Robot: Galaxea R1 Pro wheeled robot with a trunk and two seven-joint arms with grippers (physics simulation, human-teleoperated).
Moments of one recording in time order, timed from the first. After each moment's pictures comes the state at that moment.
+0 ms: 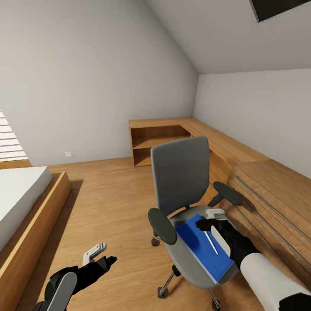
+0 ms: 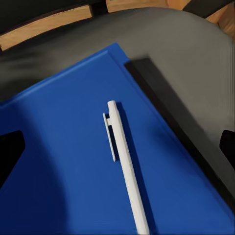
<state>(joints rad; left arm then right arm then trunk) -0.12 0.02 0.02 -1.46 0.82 0.80 0.40 -0.75 -0.12 0.31 -0.62 -0.32 0.47 -0.14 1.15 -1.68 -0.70</state>
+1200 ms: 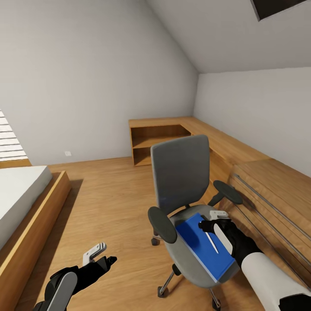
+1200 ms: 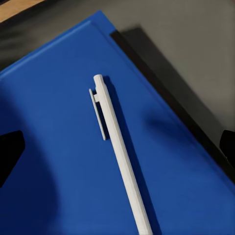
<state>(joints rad) -0.12 0.02 0.02 -1.46 0.82 0.80 0.40 -0.75 -0.11 0.22 -0.63 -0.32 0.55 -0.14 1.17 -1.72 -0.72</state>
